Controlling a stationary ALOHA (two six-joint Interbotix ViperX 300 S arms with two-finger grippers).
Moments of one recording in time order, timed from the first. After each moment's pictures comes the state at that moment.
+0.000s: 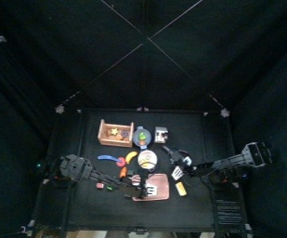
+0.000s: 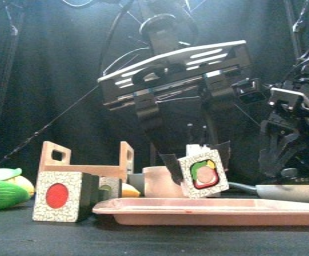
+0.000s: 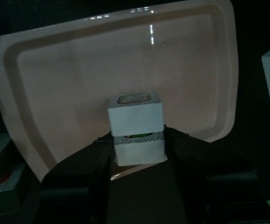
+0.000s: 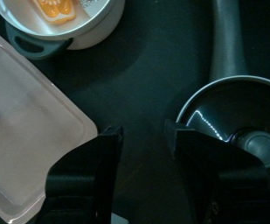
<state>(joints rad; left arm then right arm) -0.29 0.49 -0.09 0.30 0.92 -1.93 0.17 -0.30 1.02 -0.84 0.49 1.62</state>
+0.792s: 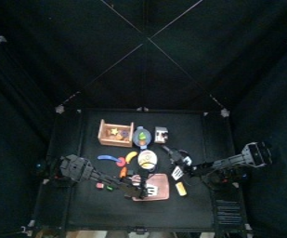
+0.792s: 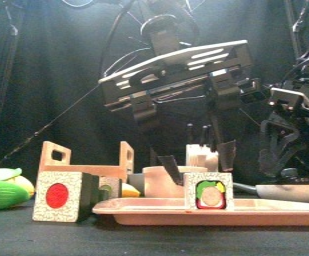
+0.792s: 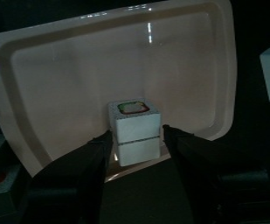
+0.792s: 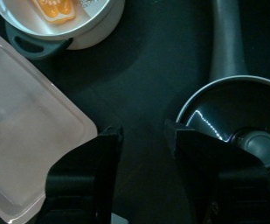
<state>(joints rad) -0.29 0.48 -0.09 0.31 0.94 -1.93 0.17 -0.30 1.02 -0.84 0.49 1.62</state>
